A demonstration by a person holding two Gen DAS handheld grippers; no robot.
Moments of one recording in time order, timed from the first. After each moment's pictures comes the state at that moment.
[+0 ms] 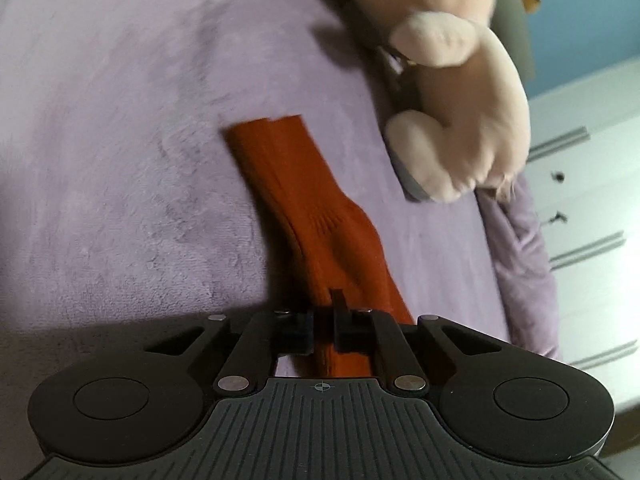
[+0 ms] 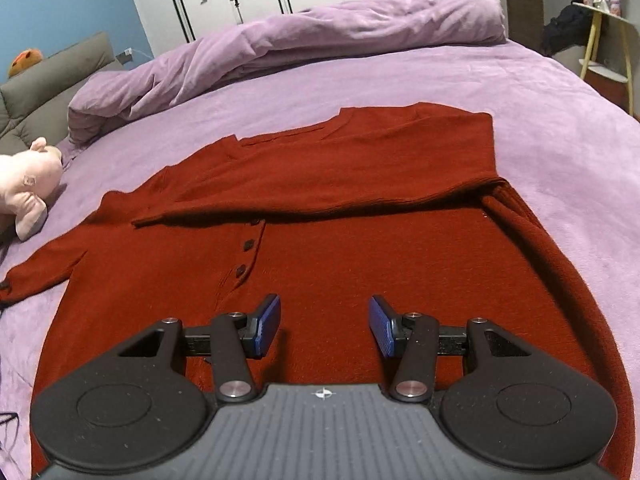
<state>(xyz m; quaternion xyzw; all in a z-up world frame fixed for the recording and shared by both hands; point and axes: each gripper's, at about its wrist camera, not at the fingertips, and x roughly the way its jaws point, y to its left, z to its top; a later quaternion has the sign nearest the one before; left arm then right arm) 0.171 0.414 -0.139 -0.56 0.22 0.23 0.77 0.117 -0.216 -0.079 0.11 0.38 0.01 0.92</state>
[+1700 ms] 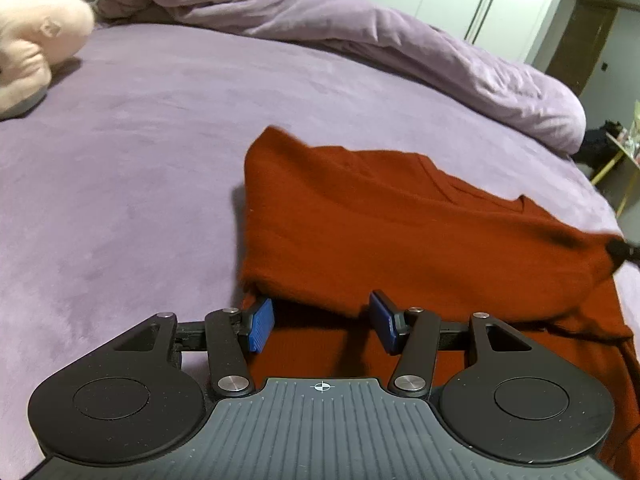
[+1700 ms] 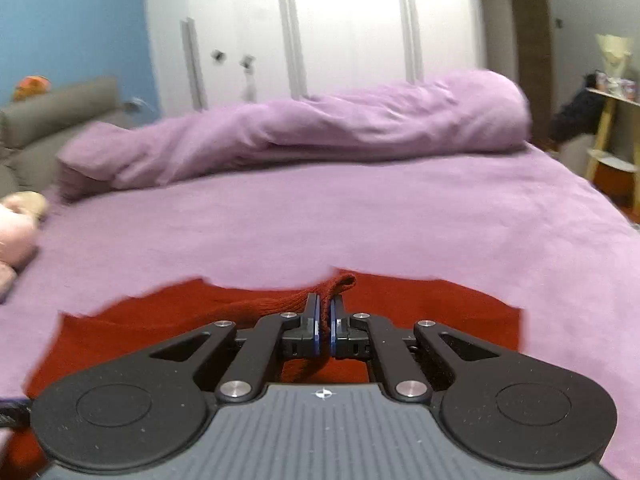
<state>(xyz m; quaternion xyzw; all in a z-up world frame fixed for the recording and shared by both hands) 0.240 0.084 -0.088 -0.11 0.39 -0.04 0.91 0.253 -0.245 -0.043 0.07 0.27 -0.01 0.96</state>
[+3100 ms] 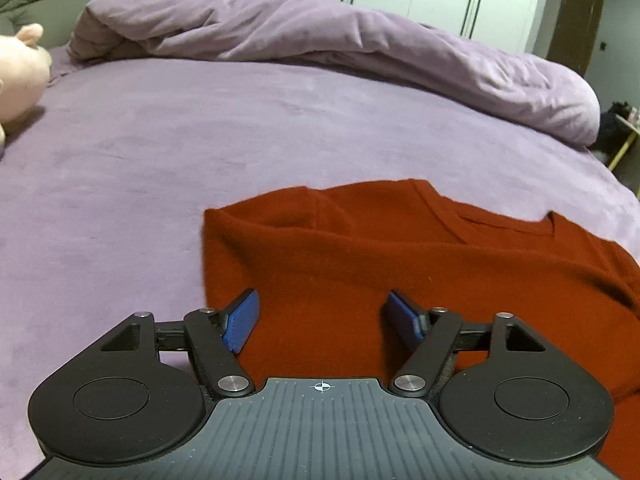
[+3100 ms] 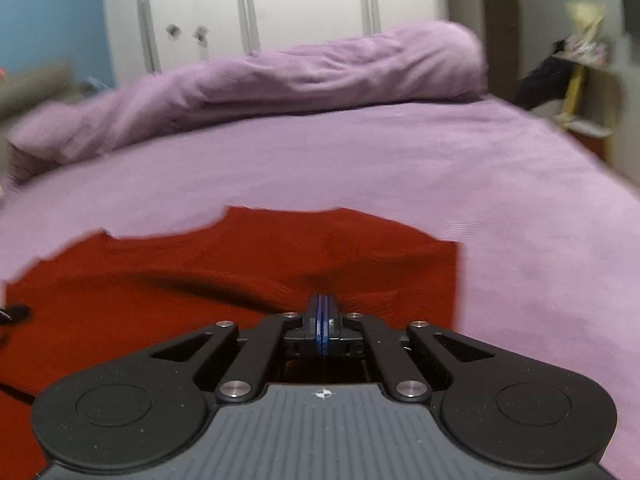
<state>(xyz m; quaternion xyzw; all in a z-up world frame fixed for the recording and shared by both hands) 0.307 0.040 -0.098 -0.06 0.37 -0.03 0.93 0.264 -0.295 -0.099 0.06 0.31 -0.06 0.95</state>
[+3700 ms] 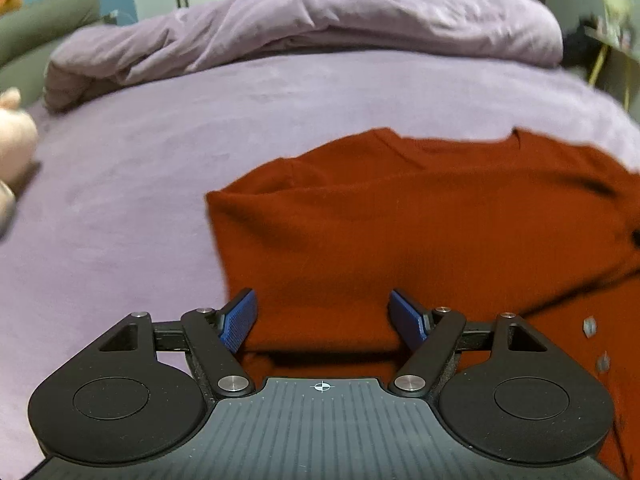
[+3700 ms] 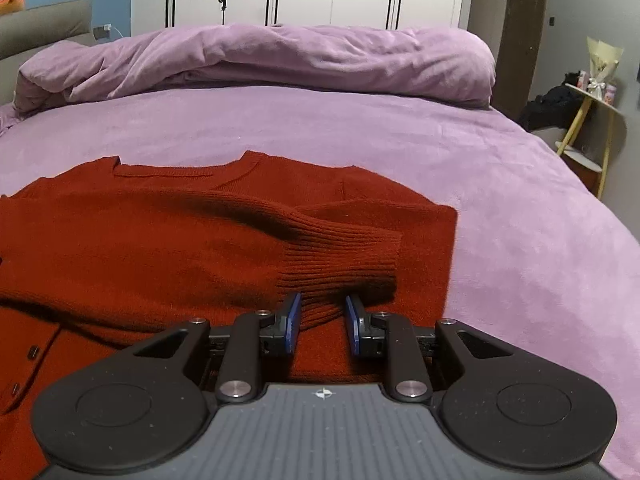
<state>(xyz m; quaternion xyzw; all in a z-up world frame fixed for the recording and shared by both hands) 0.268 0.021 -0.087 0.08 0.39 -0.05 0.91 0.234 -0.276 -0.108 -0.02 0.34 -0.06 0.94</state>
